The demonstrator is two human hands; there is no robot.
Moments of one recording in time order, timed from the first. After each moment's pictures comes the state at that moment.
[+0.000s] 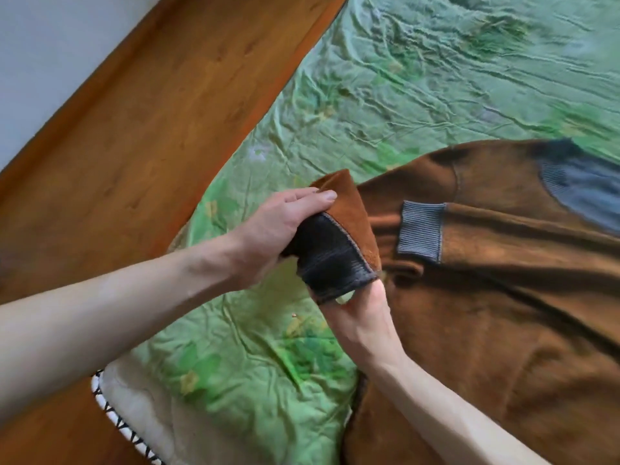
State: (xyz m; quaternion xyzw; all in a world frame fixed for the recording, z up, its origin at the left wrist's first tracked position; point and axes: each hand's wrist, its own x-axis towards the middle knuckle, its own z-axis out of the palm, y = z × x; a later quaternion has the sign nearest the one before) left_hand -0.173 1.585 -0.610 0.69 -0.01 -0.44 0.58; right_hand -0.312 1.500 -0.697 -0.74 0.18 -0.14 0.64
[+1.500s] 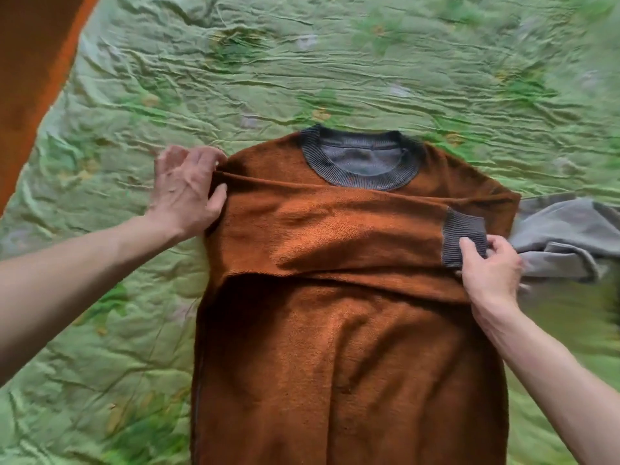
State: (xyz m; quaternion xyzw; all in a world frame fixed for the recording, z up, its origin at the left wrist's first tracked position) left_hand -0.150 1.342 -0.720 0.88 -0.47 -0.03 0.07; right_hand -0.551 1.128 -0.757 -0.62 0.67 -0.23 0.33
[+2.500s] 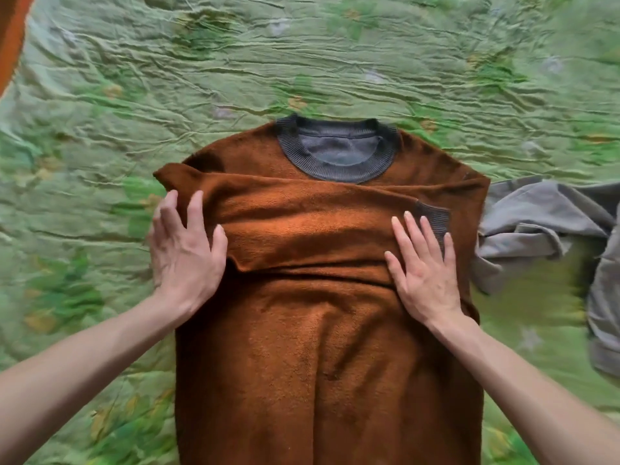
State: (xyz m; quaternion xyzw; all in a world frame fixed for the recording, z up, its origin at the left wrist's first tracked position) left_hand -0.241 1.384 -0.751 0.92 -0.36 -0.02 0.14; right_hand -0.557 1.174 -0.787 -0.92 0.40 0.00 0.03
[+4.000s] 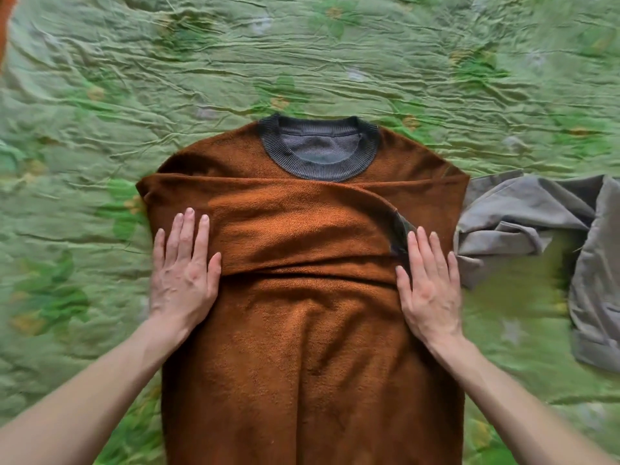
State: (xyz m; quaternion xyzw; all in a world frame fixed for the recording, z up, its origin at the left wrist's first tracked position) left_hand -0.259 1.415 -0.802 0.88 -0.48 0.02 0.06; right_hand -0.610 1.187 -0.796 -0.89 0.45 -0.07 0.03
